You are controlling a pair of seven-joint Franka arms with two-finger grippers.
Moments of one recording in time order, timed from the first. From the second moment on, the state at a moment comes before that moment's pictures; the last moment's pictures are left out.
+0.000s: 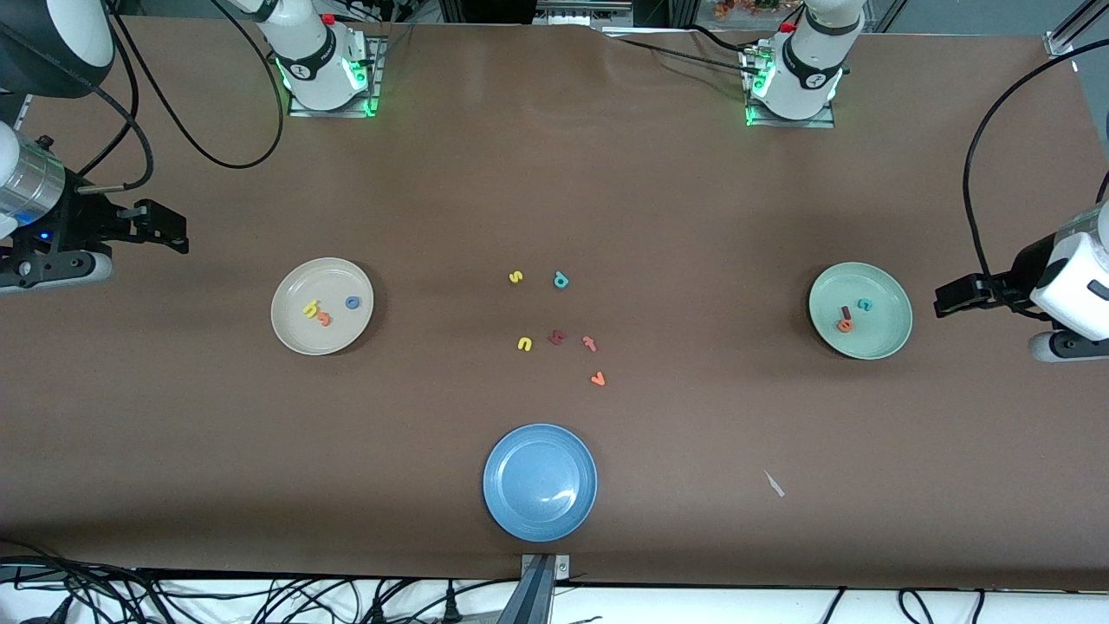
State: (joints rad) left arm 0.60 0.42 -0.80 -1.31 0.31 1.56 -0.25; right arm 0.16 0.16 -0.11 -1.50 -0.03 1.59 -0.11
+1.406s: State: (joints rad) left arm 0.23 0.37 -0.45 -1.28 0.20 1.57 -0.25; right arm 0.16 0.16 -0.11 -1.50 -0.03 1.60 -0.11
